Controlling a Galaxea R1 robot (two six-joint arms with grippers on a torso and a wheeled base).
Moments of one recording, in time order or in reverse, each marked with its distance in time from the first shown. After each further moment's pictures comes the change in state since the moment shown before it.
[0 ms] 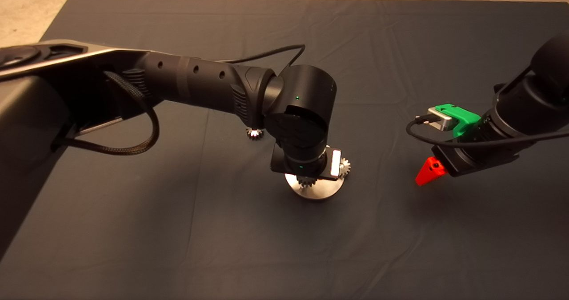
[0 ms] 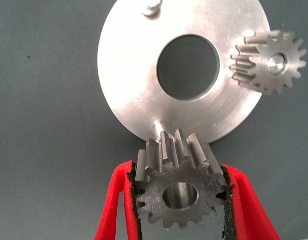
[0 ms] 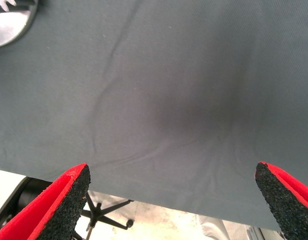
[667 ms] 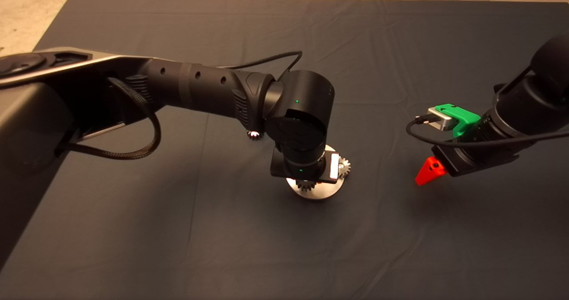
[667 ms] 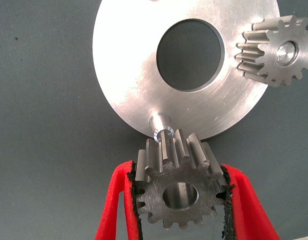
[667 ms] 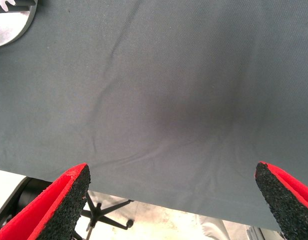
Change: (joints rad) left arm 0.021 0.000 -0.003 -0.009 -0.001 -0.021; right arm 0.000 0.000 0.000 0.000 0.000 0.000
